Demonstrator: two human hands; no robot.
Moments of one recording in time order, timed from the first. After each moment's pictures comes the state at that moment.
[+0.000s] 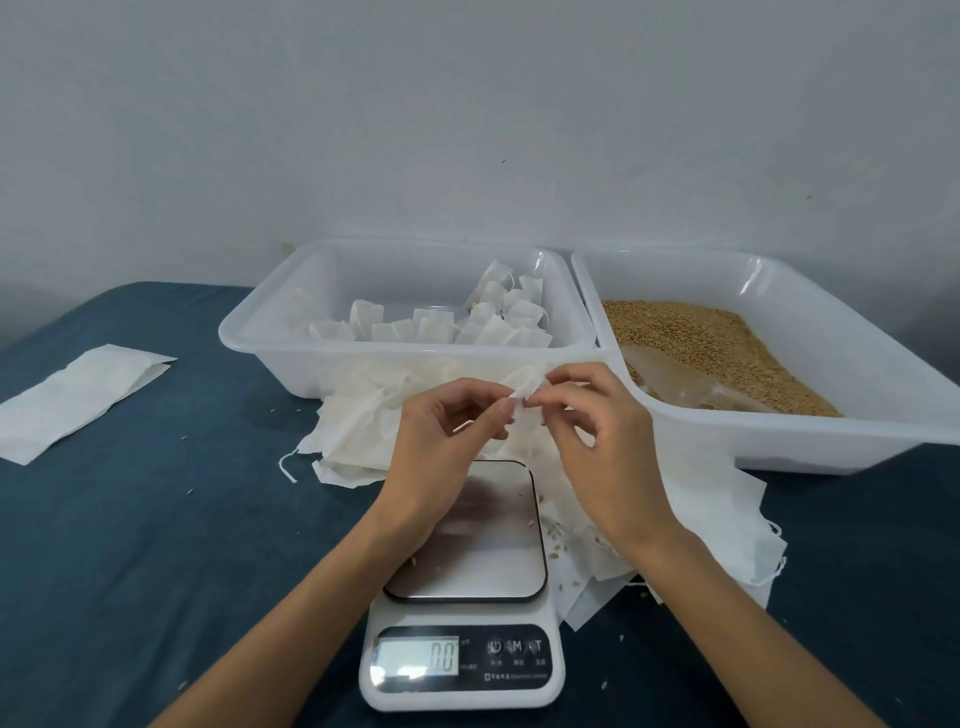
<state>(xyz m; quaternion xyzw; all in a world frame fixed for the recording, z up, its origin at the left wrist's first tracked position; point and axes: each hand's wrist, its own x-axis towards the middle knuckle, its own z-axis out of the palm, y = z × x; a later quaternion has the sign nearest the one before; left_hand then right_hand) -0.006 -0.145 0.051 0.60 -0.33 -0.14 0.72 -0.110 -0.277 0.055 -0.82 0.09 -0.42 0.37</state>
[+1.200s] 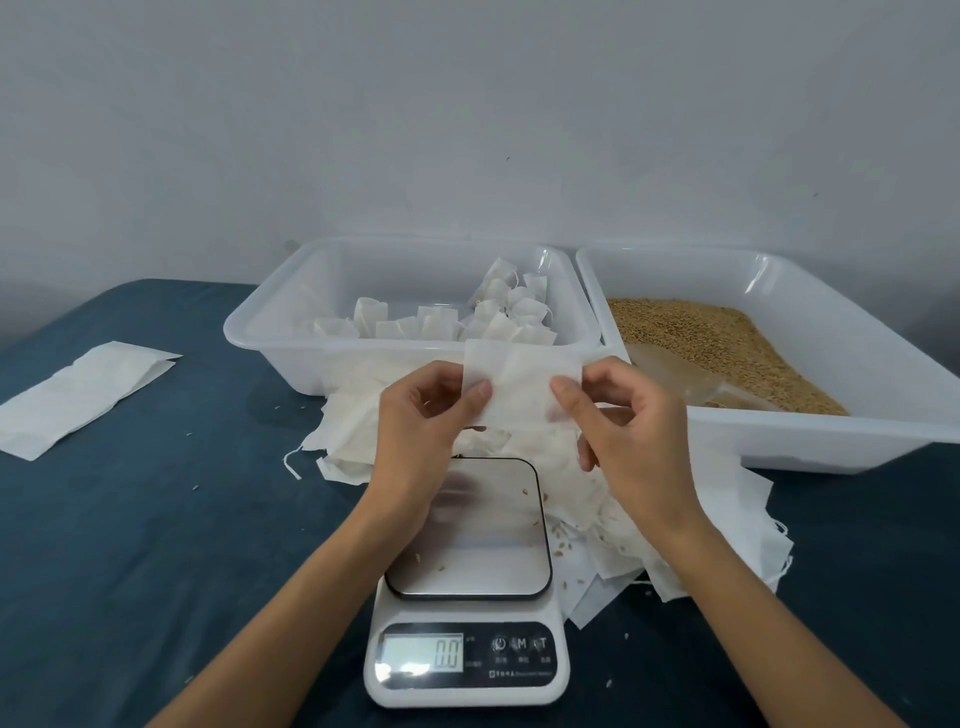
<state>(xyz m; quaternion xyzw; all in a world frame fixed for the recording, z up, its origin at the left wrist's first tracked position) 0.005 -0.140 0.052 0.58 -0.29 -0.12 0.75 -0.120 -0.284 0.065 -0.75 0.12 -0.40 0.51</state>
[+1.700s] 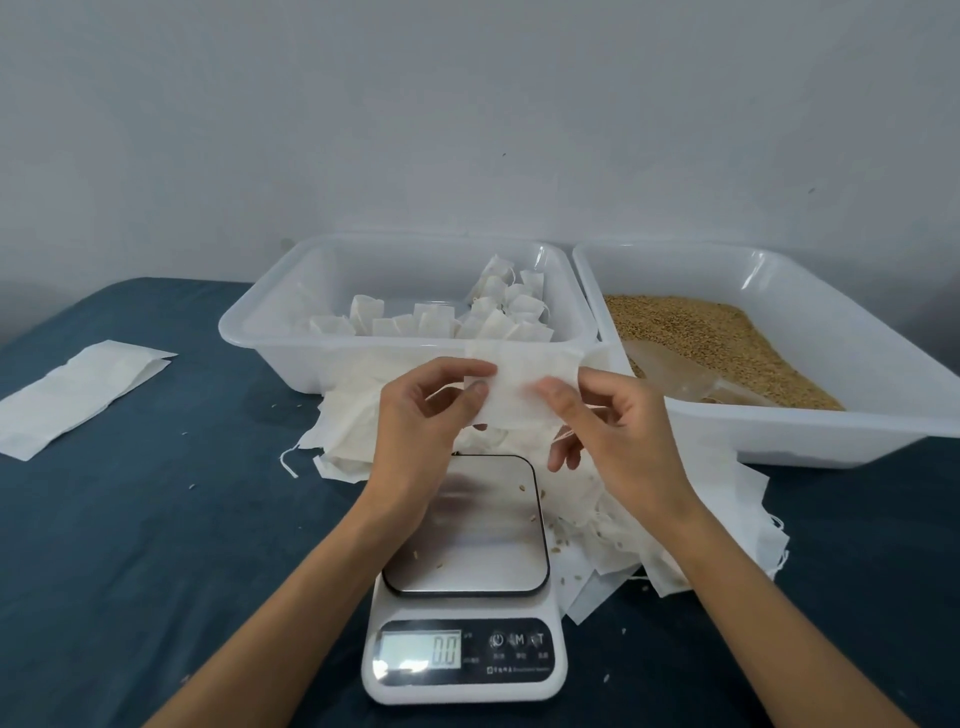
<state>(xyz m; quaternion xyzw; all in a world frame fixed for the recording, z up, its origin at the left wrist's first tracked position) 0.002 -0.141 0.055 0.59 -0.30 -0.11 0.74 -0.117 -0.286 0.064 -0.75 0.07 -0.33 0.57</state>
